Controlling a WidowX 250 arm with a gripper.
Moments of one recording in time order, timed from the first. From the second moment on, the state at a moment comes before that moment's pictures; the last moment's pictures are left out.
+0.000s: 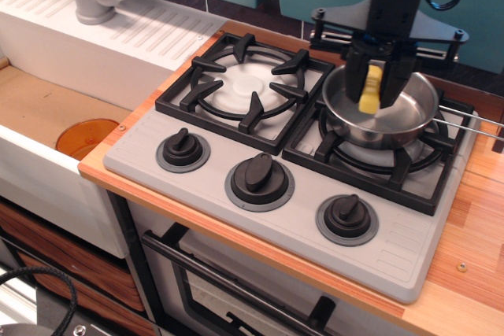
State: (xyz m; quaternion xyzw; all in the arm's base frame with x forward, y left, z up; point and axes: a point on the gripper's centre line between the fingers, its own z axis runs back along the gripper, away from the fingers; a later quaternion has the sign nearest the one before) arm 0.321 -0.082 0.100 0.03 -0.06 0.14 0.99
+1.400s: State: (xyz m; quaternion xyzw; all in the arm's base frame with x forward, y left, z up) arm 0.342 -0.079 0.082 0.02 -0.04 0.13 0.99
